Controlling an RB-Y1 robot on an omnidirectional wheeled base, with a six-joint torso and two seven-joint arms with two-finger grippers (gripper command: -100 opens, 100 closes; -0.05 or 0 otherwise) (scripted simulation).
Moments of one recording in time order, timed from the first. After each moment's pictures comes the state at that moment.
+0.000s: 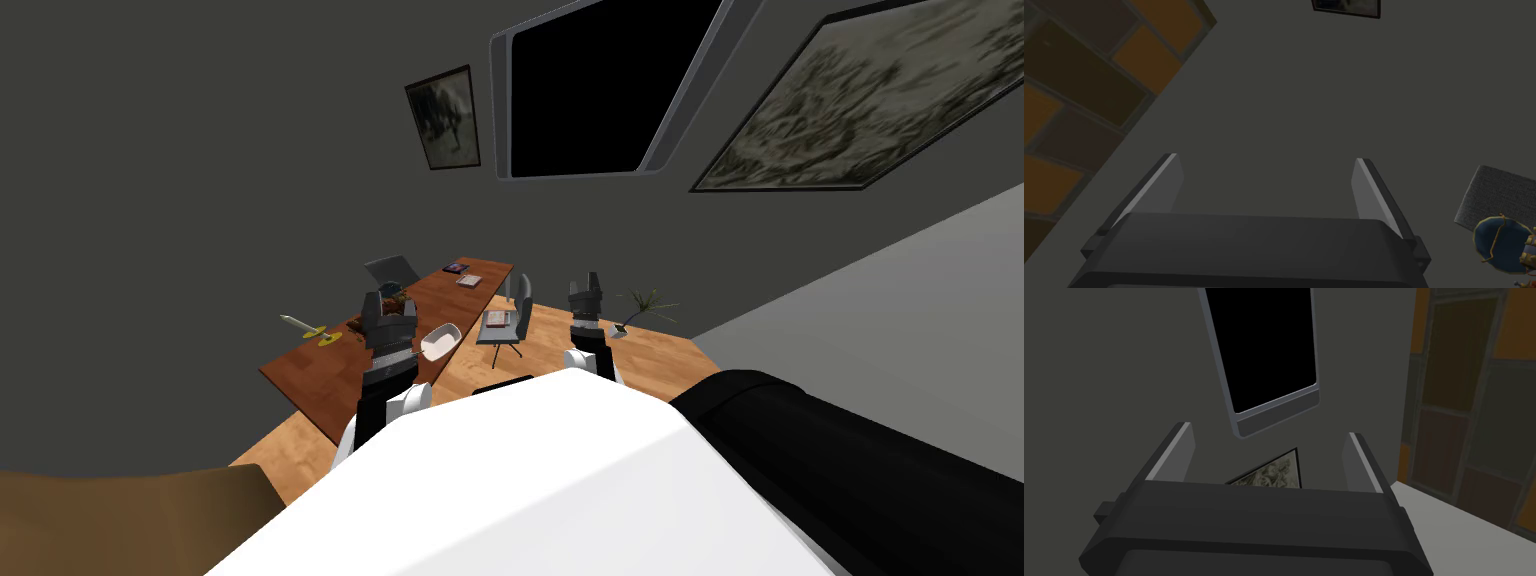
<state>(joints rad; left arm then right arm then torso) 0.50 -0.02 -0.04 -2.27 -0.05 -0.41 0.11 0.54 0.05 -0.04 -2.28 -0.12 -0.47 0.07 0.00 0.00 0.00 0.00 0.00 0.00</state>
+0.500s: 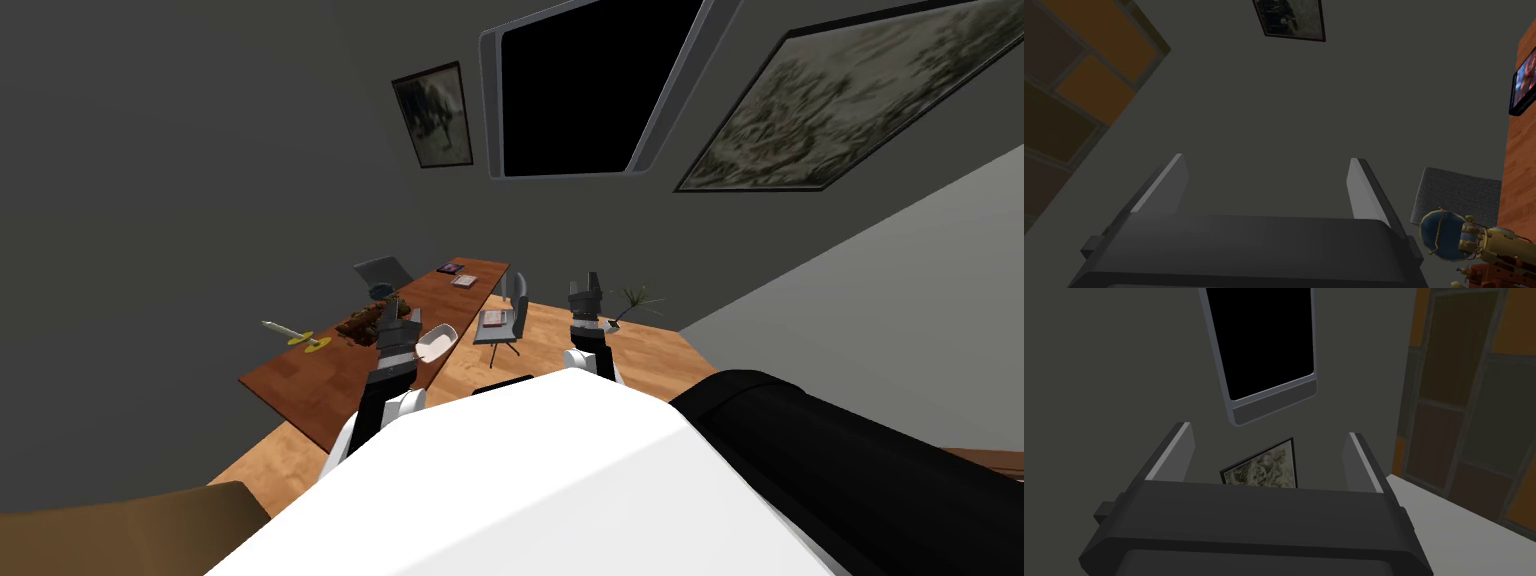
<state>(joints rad) 0.50 0.09 -0.02 -2.20 -0.01 -0.33 0.12 0.54 0.05 -0.04 -2.28 -0.12 -0.47 0.07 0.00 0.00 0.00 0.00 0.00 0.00</state>
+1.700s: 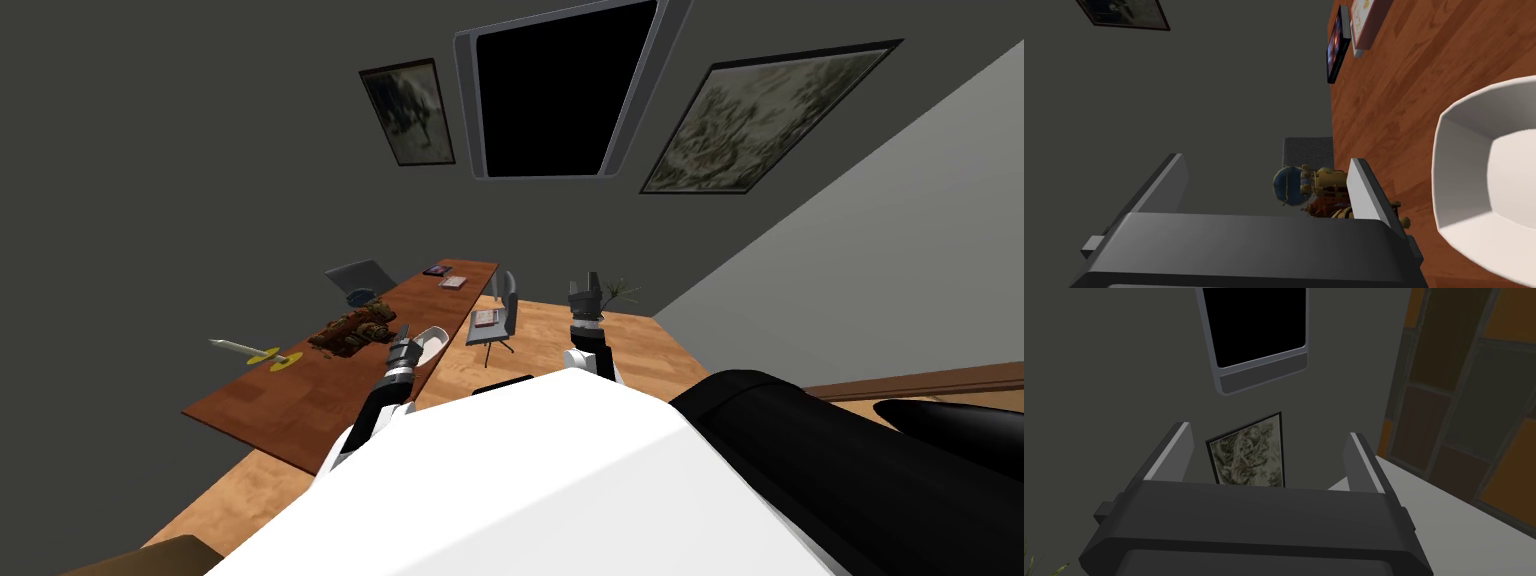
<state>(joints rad) 0.52 0.17 0.06 -2.00 0.11 -0.04 0.15 0.54 0.05 -0.04 -2.28 -0.12 -0.47 0.07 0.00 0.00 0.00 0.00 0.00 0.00</state>
